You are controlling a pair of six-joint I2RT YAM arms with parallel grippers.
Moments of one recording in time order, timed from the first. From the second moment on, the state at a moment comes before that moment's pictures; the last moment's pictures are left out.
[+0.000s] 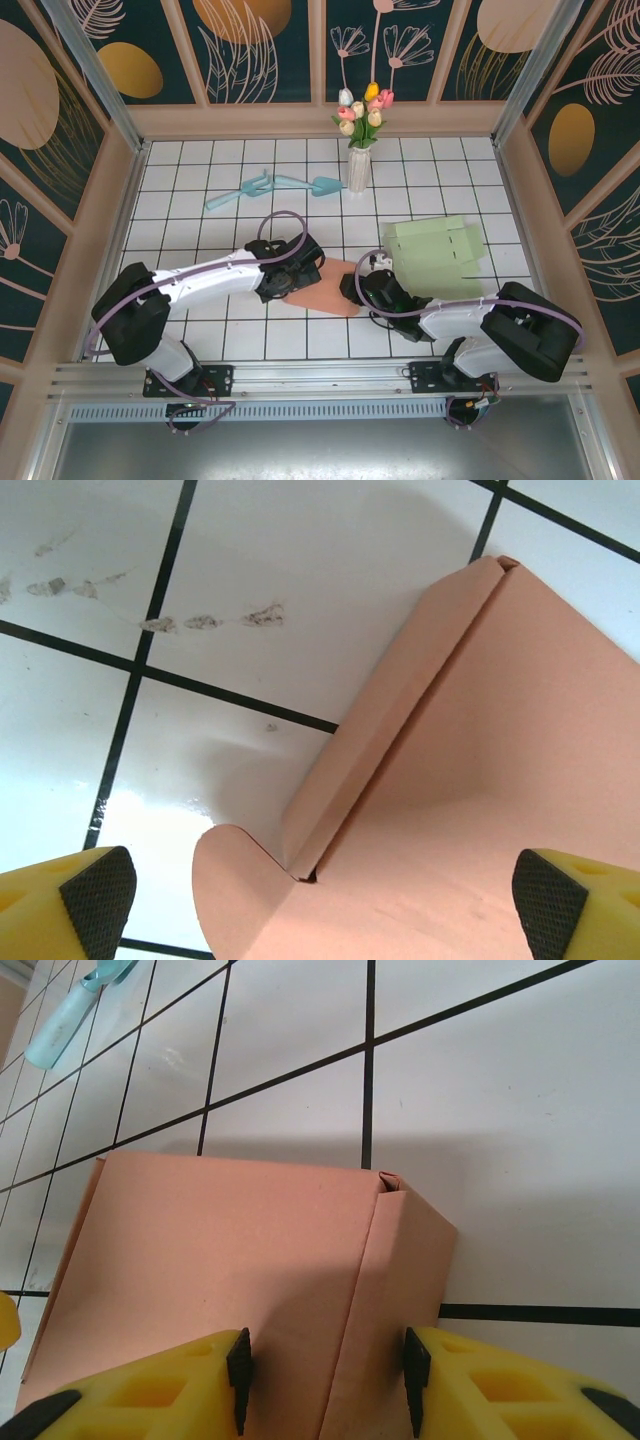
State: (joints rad) left arm -0.93 1.56 1.01 -0.74 -0.19 -1.29; right arm 0.94 1.34 0.26 0.47 0.24 0.95
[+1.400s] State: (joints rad) left arm -0.95 1.58 0.99 -0.71 -0.27 -1.27; right arm 0.96 1.41 0.26 0.57 0.29 1.00
